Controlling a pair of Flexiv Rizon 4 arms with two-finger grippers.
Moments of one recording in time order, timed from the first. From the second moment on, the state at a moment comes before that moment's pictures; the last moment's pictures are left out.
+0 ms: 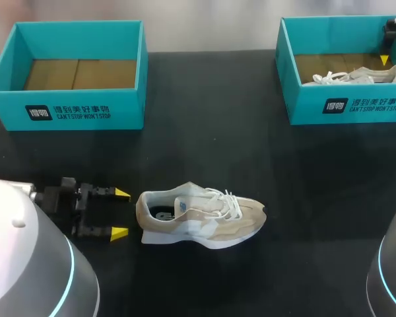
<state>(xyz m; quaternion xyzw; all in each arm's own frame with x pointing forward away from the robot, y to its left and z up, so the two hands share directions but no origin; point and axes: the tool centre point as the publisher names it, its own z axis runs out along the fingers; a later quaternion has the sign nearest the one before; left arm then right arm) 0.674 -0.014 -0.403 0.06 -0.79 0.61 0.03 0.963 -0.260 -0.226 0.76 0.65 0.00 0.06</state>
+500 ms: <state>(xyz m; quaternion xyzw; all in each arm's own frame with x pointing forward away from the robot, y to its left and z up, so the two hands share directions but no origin) 0.672 -0.034 -0.406 0.06 -0.79 0.61 0.05 0.963 -0.260 -0.226 0.76 0.65 0.00 0.06</state>
